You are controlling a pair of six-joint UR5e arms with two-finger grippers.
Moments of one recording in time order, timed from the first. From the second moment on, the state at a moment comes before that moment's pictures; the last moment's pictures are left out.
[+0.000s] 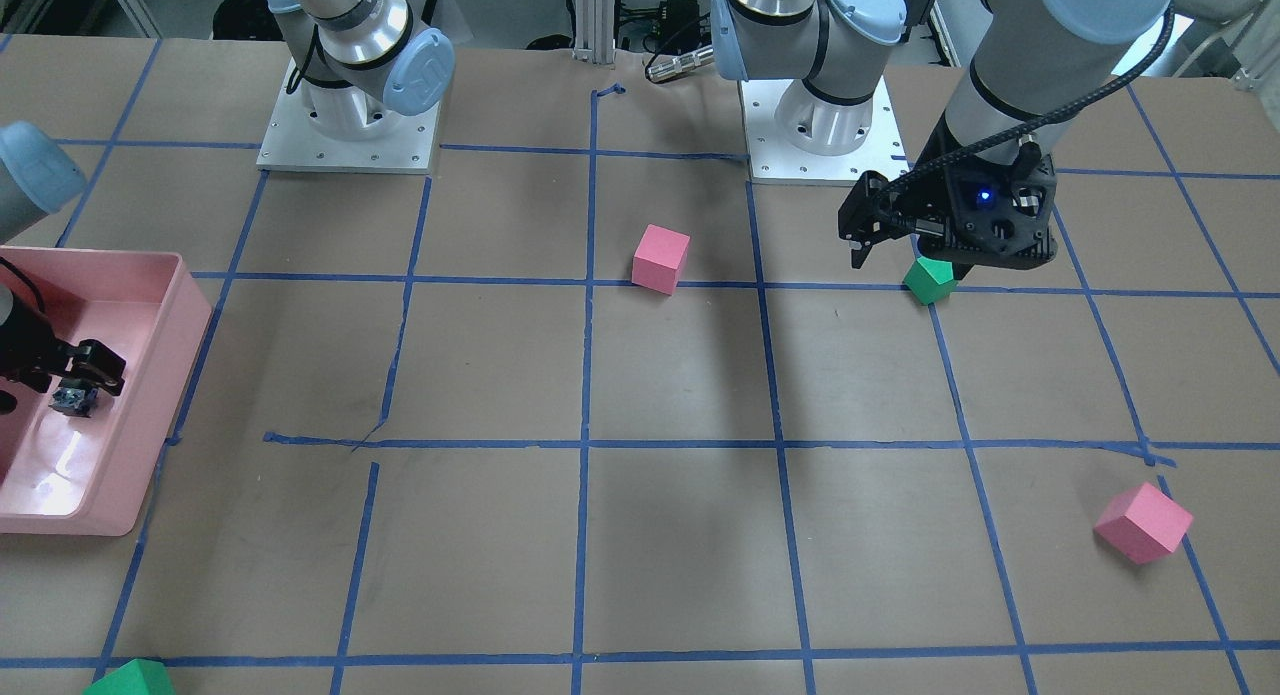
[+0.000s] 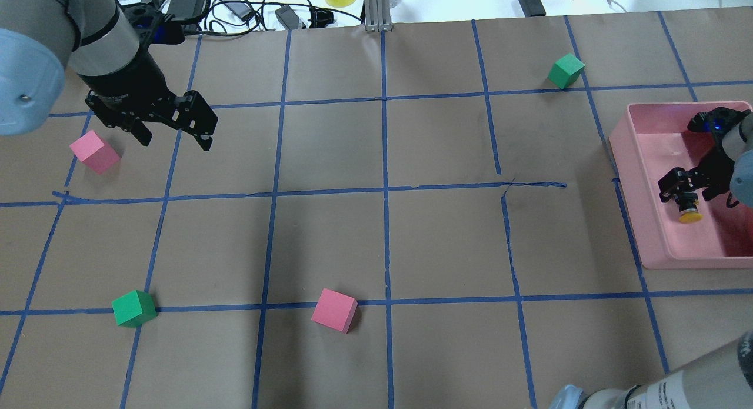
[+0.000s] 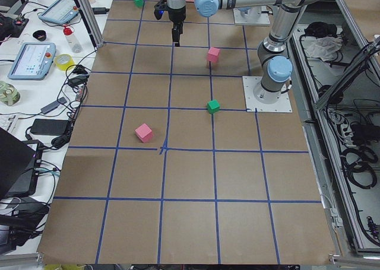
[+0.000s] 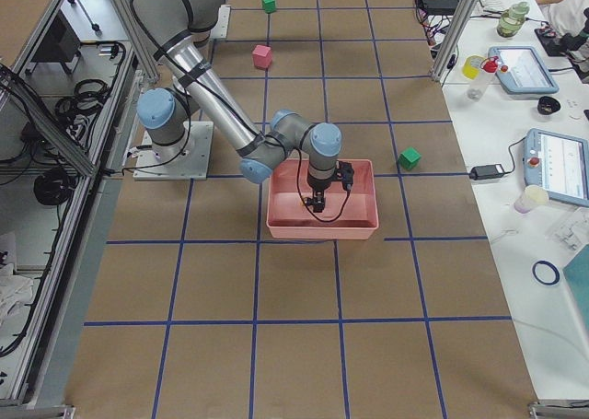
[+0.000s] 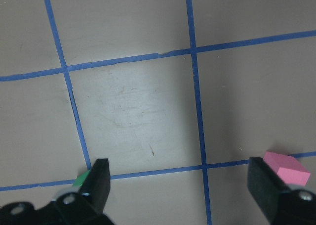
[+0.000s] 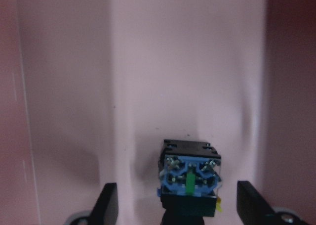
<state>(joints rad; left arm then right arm) -1.49 -1.59 -1.63 -1.54 1.60 0.20 0.92 -1.21 1.97 -2.34 -1.61 -0.62</state>
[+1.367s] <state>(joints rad) -1.49 -1.59 -1.62 -1.54 1.59 0.20 0.97 -1.25 1.82 -2.18 -1.59 -0.57</state>
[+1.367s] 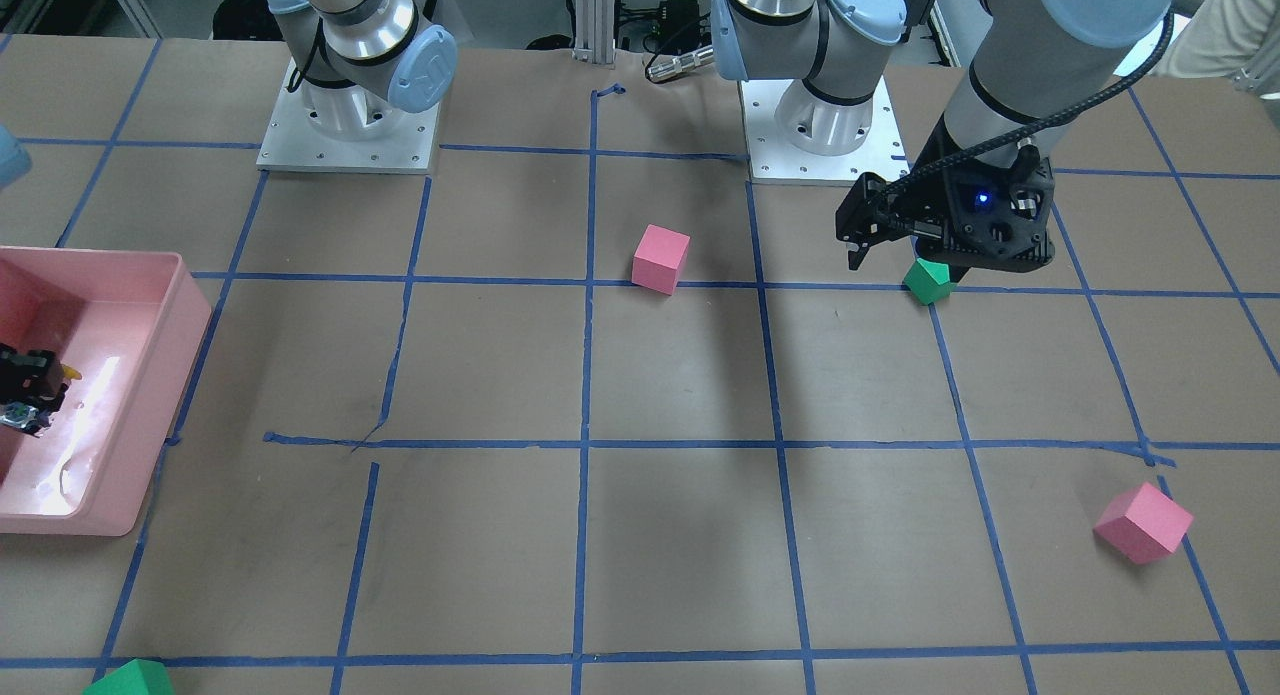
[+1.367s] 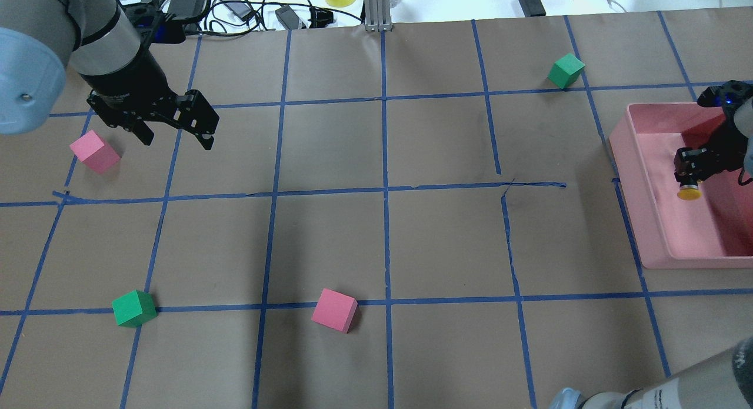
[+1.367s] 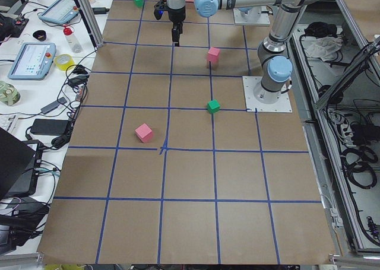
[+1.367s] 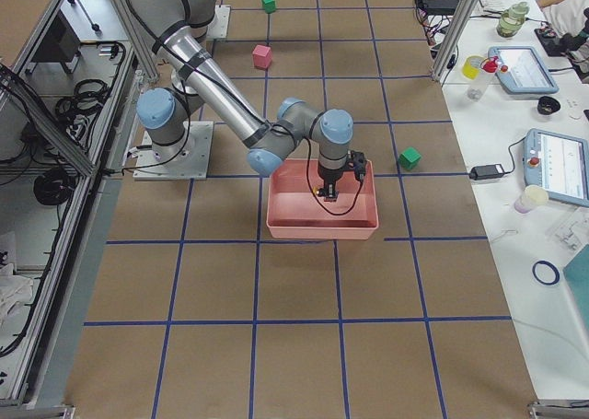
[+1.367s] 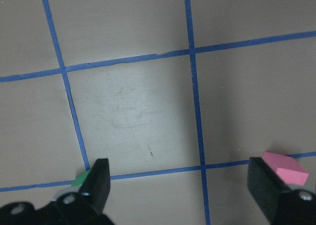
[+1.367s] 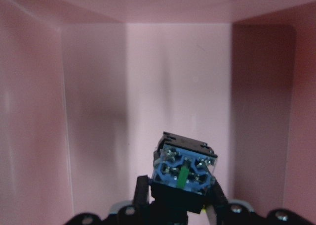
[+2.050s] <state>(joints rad) -1.49 -1.60 -1.63 -1.54 1.59 0.21 1.27 -1.29 1.68 -2.02 -1.54 -0.28</state>
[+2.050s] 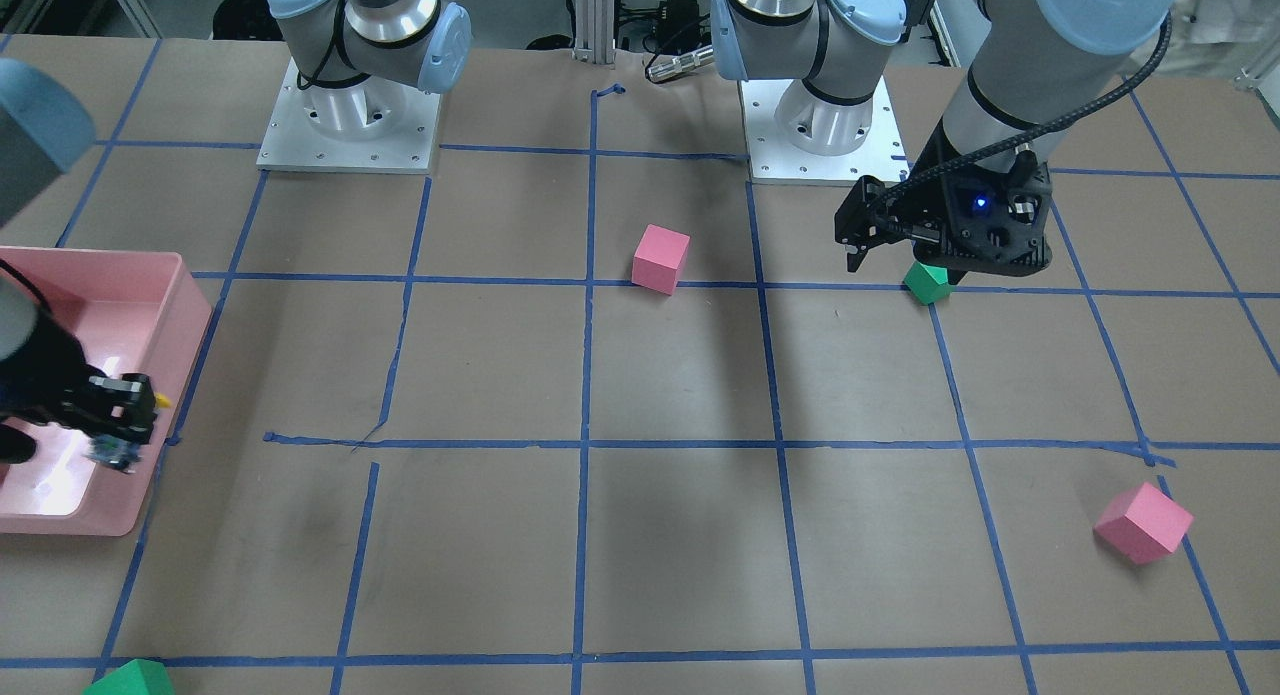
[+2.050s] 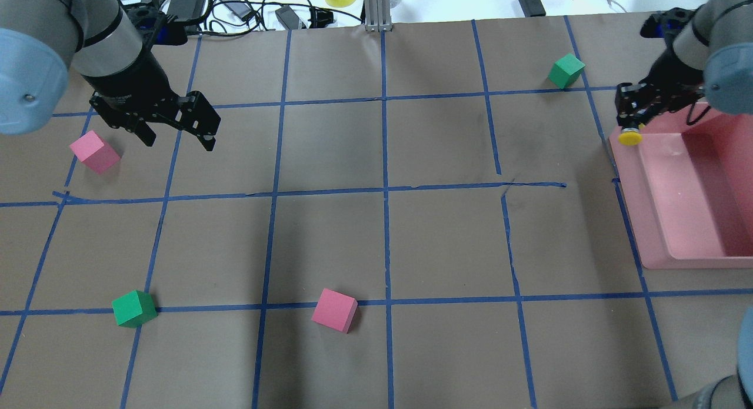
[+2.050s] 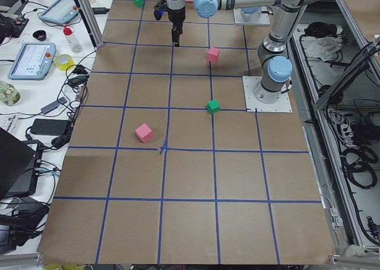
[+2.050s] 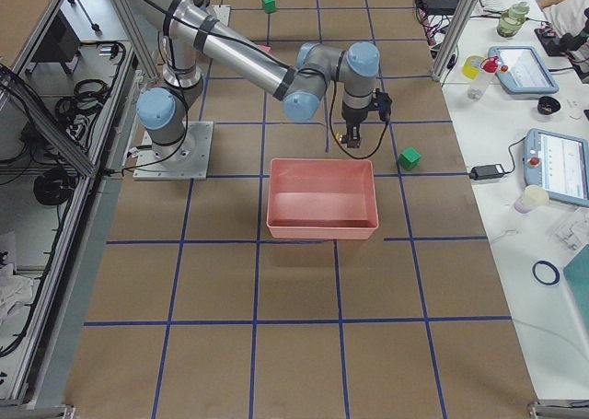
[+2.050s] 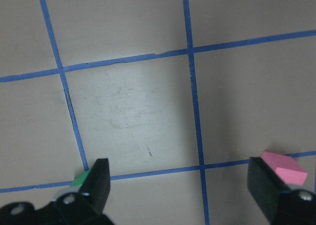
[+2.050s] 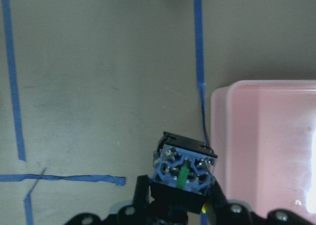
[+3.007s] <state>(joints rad) -1.49 -1.60 -1.63 -1.54 1.59 0.23 1.89 -1.12 1.66 -2.17 -1.44 0.05</state>
